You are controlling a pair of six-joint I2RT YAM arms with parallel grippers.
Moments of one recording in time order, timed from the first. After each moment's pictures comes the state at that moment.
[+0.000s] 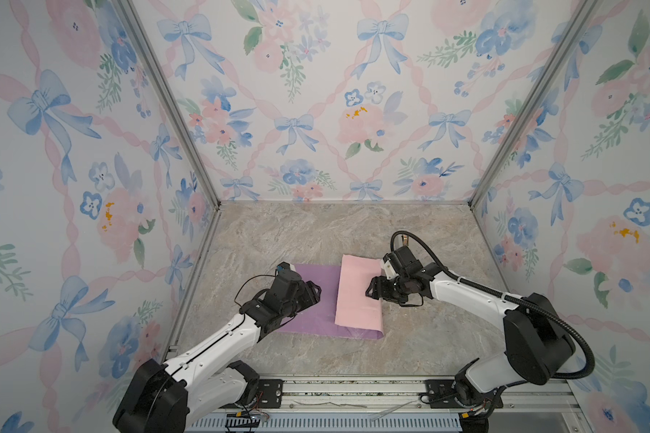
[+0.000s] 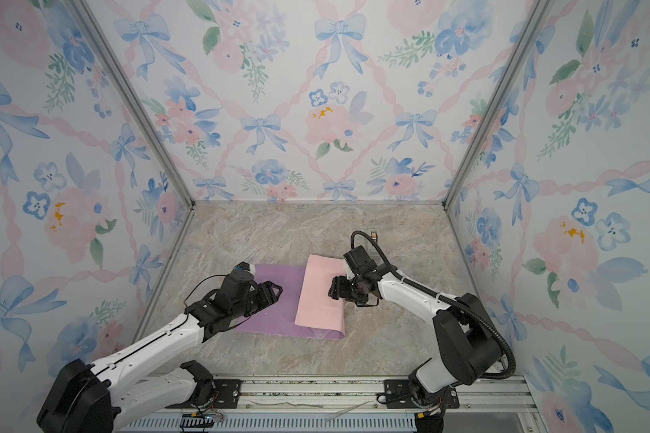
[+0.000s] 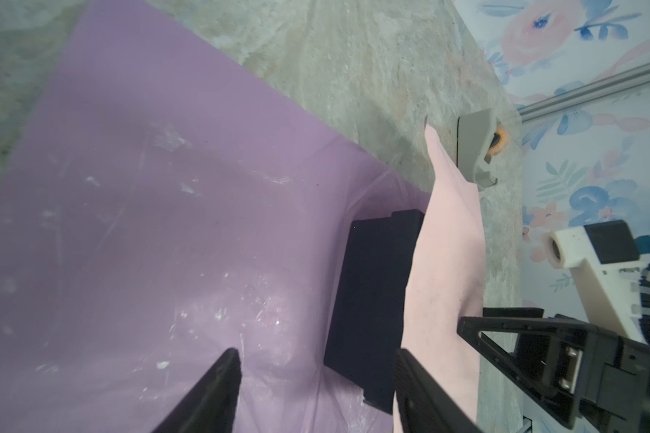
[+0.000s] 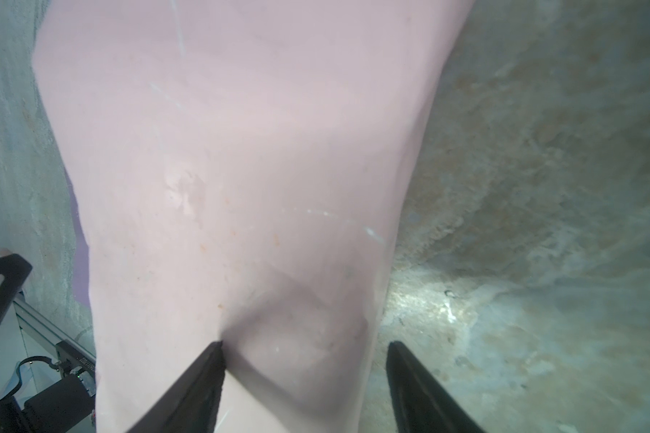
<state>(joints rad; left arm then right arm) -0.55 0.99 0.54 -0.29 0.02 -0.98 0.58 1.52 0.94 -0.53 -0.25 0.62</state>
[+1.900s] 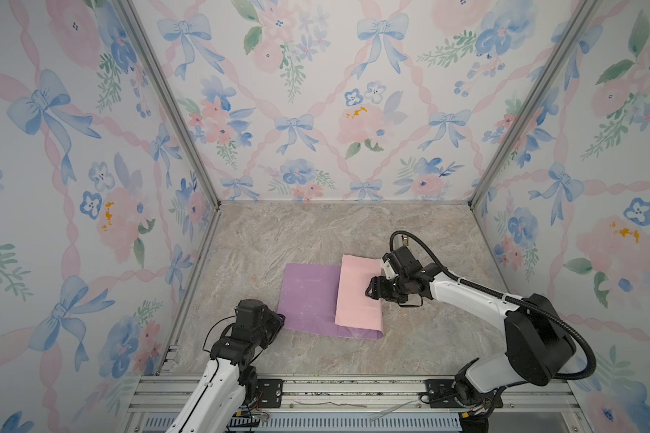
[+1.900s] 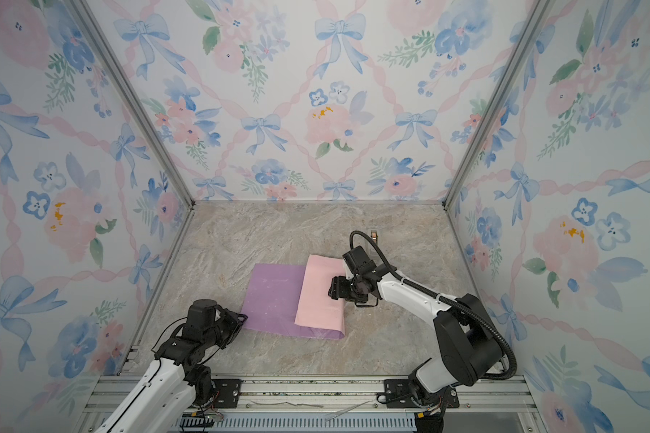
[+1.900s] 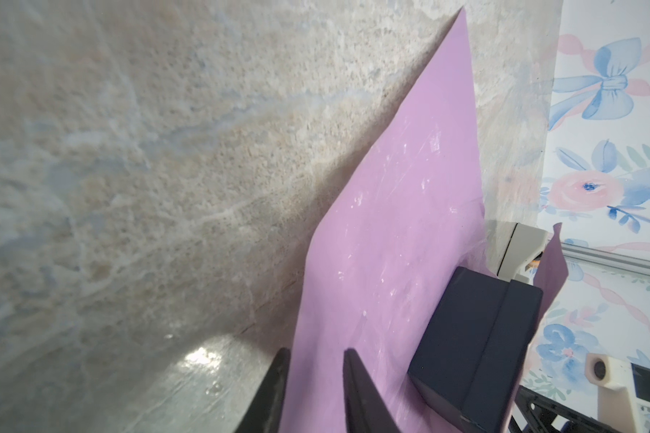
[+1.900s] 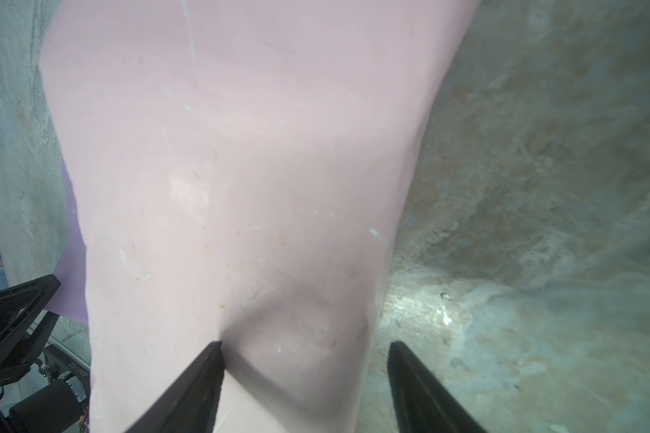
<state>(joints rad) -0.20 0.59 0.20 -0.44 0.20 -1.16 0.59 1.52 0.94 -0.52 -0.23 0.61</state>
